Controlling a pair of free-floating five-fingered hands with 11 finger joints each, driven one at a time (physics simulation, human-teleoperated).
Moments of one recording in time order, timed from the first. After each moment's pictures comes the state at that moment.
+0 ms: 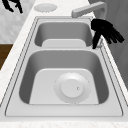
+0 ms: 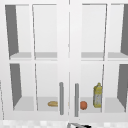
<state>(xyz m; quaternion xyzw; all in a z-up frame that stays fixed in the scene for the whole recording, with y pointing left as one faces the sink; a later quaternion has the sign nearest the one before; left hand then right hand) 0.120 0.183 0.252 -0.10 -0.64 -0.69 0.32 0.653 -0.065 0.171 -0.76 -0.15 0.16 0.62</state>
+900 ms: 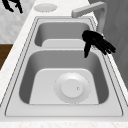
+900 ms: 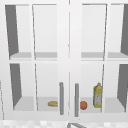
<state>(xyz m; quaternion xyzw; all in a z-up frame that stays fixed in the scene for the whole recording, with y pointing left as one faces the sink) 0.120 0.183 0.252 -0.10 -0.64 -0.69 0.32 0.610 -0.082 0.116 -0.71 -0.23 0.27 0.61</state>
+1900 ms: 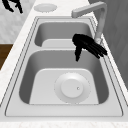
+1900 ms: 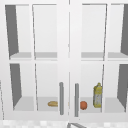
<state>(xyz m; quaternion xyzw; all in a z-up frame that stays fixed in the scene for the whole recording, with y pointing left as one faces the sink) 0.120 0.183 0.252 -0.10 -0.64 -0.69 0.32 0.555 -0.113 0.114 -0.68 -0.28 0.33 0.59</state>
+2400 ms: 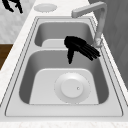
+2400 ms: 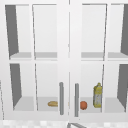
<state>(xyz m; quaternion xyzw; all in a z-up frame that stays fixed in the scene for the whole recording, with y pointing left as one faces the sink) 0.120 0.183 0.252 -0.10 -0.64 -0.69 0.32 0.511 -0.134 0.114 -0.66 -0.31 0.36 0.58</state>
